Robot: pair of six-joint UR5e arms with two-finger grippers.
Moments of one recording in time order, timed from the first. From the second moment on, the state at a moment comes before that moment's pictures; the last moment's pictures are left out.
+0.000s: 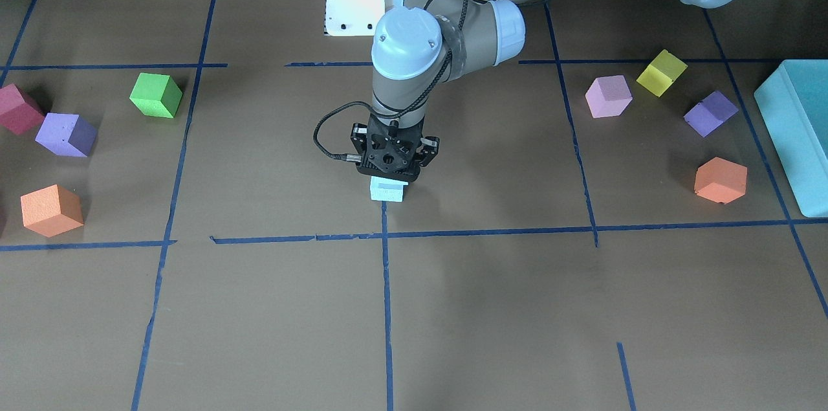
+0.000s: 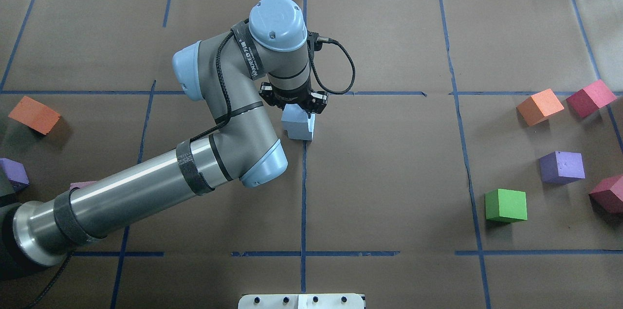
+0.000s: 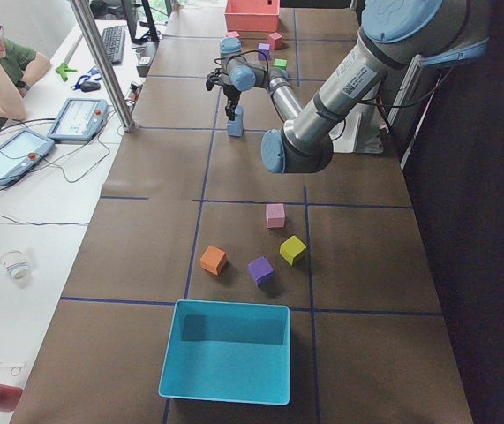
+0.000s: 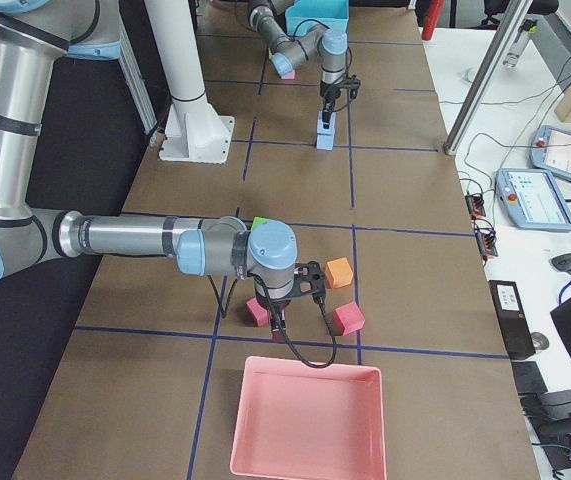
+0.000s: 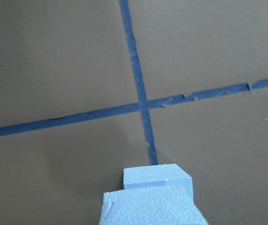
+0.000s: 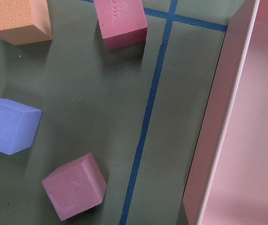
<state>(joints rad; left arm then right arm) -0.60 -2.53 -1.36 -1.61 -1.98 -0.96 1.56 -1.86 1.88 -1.59 2.34 -0.20</state>
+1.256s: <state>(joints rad) -0.59 -2.55 -1.31 -1.61 -1.97 -0.95 1.56 -1.86 1.88 -1.59 2.34 -0.21</state>
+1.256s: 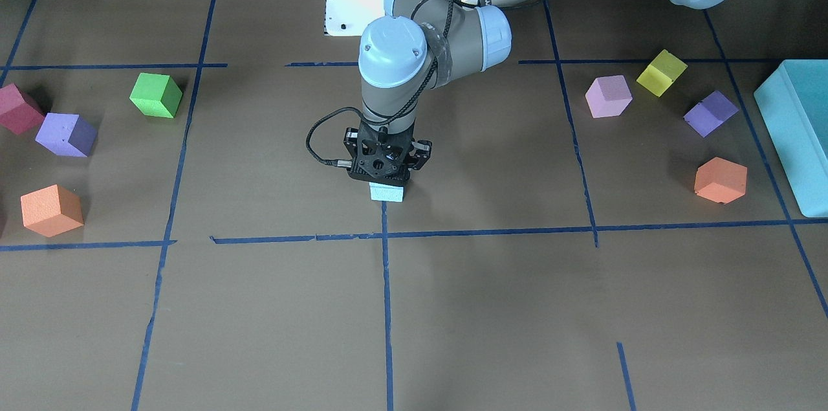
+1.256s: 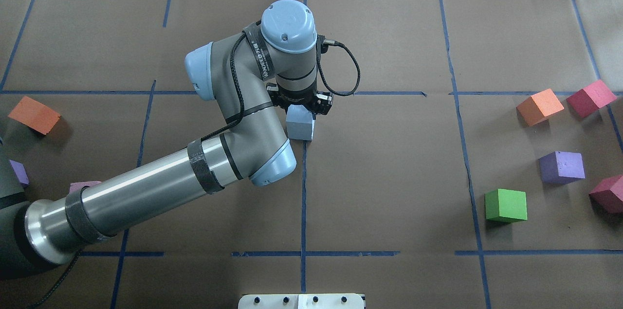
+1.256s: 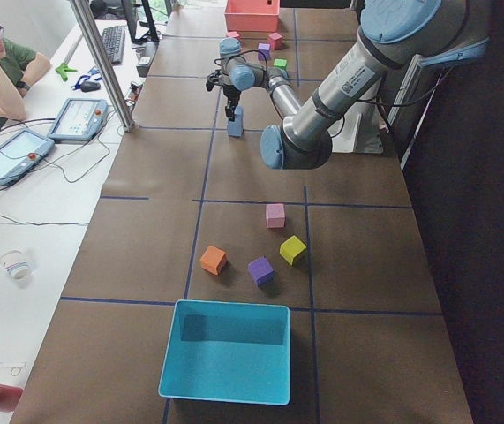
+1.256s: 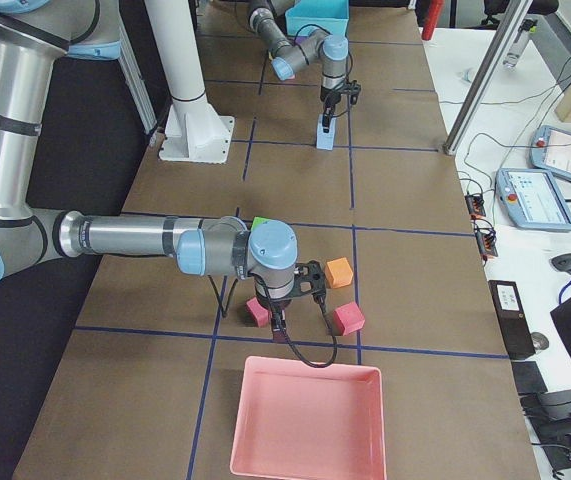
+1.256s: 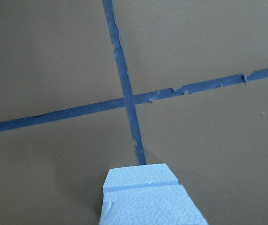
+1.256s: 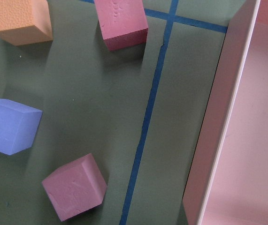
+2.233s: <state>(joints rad) -0.73 -2.48 -1.46 -1.54 -2.11 -0.91 1.56 -1.86 1.88 -1.59 2.34 -0.21</state>
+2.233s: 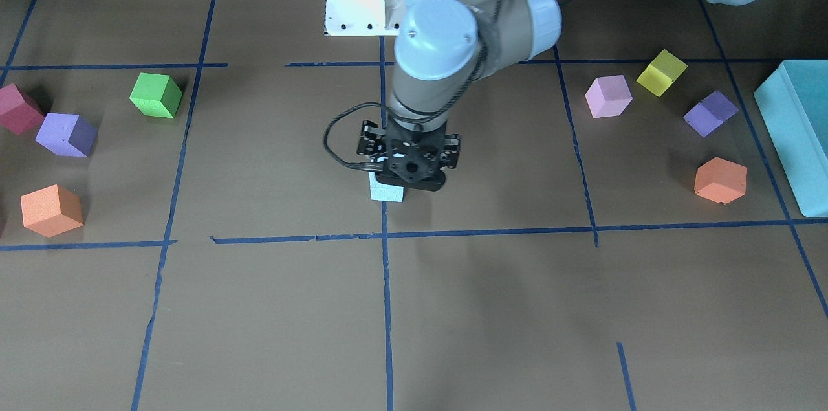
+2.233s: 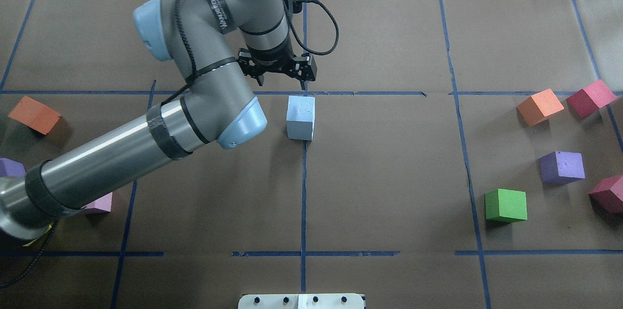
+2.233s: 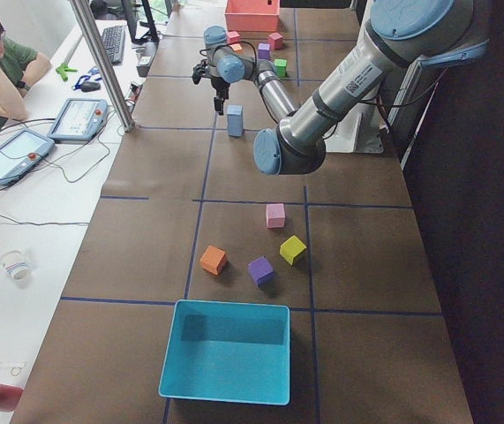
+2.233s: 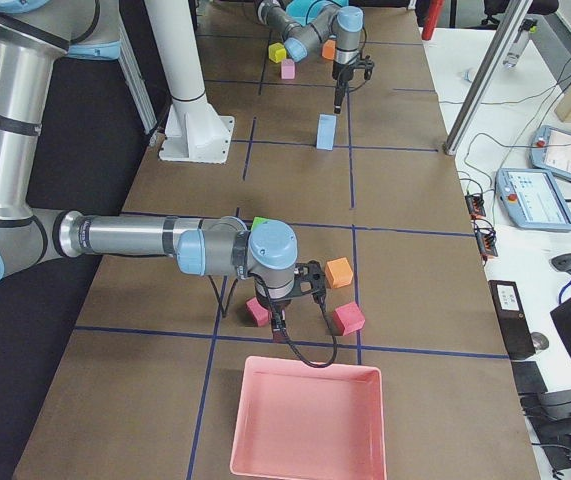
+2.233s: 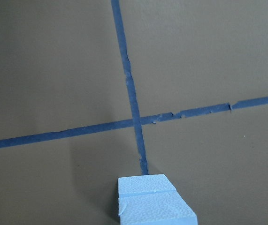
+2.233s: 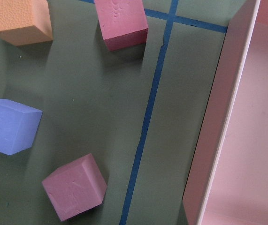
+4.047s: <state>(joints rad) -1.55 -1.41 -1.67 -1.56 -2.37 0.21 1.55 -1.85 1.86 -1.59 2.34 -0.15</state>
